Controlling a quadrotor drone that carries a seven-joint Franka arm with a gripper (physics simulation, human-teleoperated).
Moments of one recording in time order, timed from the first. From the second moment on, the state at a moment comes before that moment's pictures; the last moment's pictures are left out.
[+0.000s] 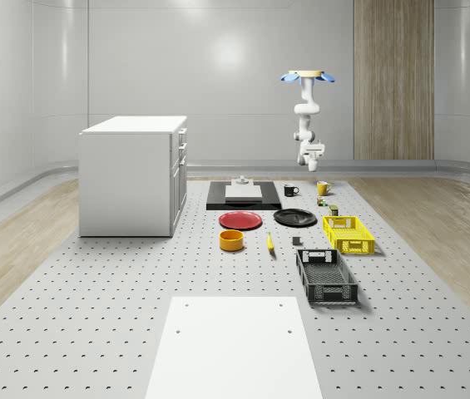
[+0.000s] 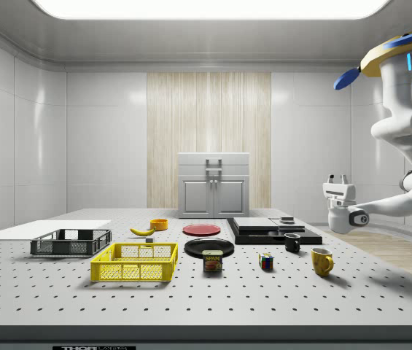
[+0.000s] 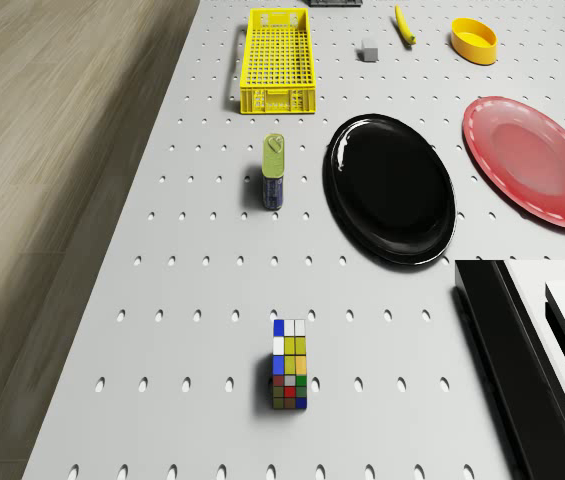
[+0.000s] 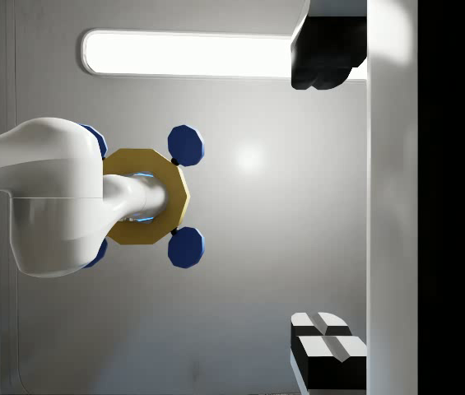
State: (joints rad) arm -0.01 -0.71 0.01 -2.05 0.00 1.37 0.78
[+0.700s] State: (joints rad) arm -0.02 -0.72 0.04 -2.06 -0.04 1.39 0.79
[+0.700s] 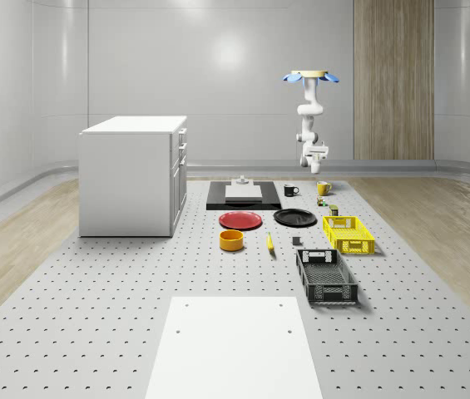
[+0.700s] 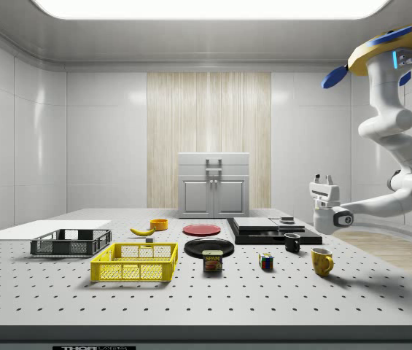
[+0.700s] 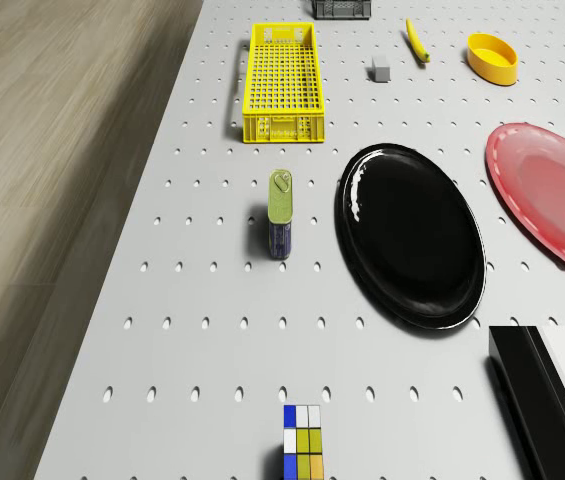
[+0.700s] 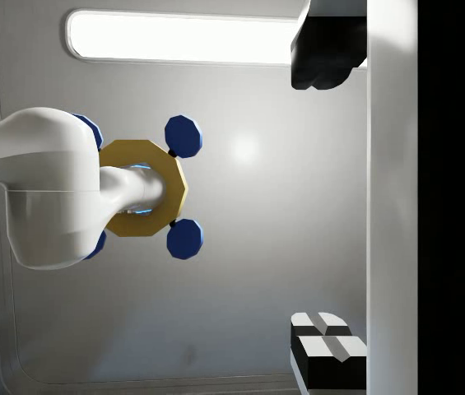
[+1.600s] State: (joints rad) arm -0.20 -0.78 0.57 -2.31 -0.83 1.42 0.92
